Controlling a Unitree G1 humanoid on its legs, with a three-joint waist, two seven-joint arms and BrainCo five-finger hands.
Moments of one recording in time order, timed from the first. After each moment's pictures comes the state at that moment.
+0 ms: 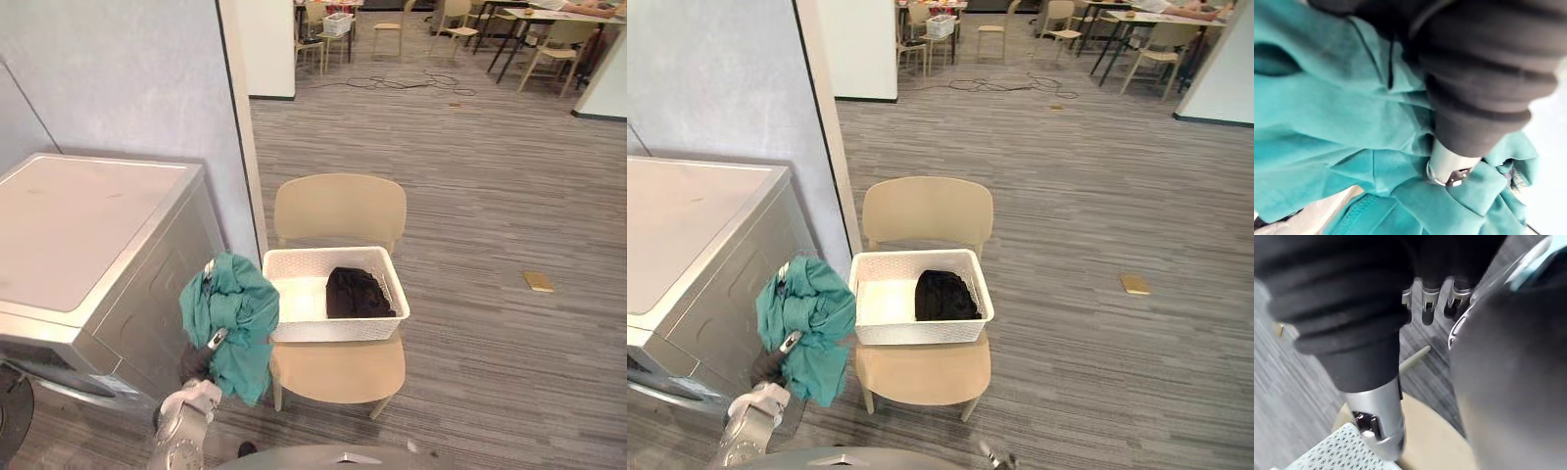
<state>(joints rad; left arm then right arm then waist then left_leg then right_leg) 0.31 0.07 0.02 0.31 -0.78 -0.11 -0.11 0.31 -0.01 -0.34 0.88 0.53 -0.04 0.08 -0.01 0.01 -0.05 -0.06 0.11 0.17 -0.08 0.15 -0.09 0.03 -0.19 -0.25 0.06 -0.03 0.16</state>
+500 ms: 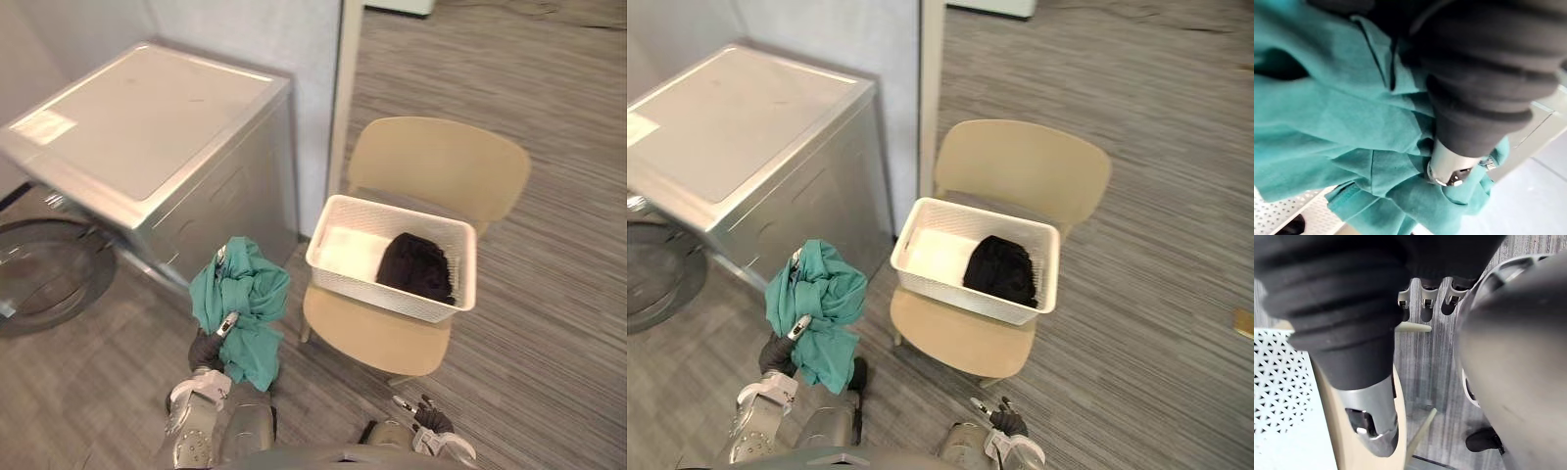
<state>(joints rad) 0.28 0.01 -0.05 0.14 -0.81 -0.09 -0.14 0.10 -0.13 -0.21 0.95 0.39 -0.06 0.06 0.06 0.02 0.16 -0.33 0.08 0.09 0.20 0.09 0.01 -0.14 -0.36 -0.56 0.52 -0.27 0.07</state>
